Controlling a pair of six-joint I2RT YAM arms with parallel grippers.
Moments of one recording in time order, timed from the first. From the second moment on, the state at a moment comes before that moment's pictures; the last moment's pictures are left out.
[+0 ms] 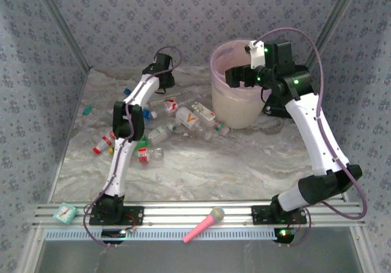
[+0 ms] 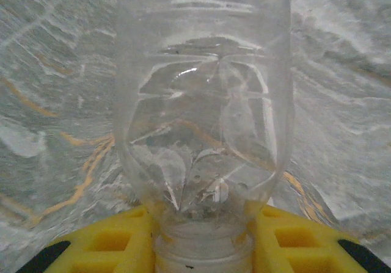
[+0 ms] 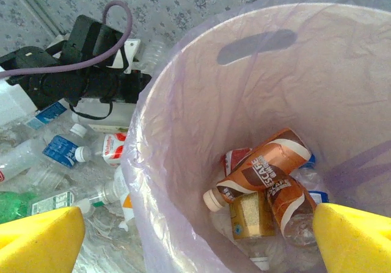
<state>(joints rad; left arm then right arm) -0.30 2.63 2.44 -0.73 -0.15 -0.40 0.32 1.47 1.79 -0.89 -0.16 0.06</state>
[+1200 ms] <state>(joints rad) -0.42 1.01 0.59 0.23 0.35 -0.38 0.64 1.80 2.01 -0.86 -0.39 0.32</state>
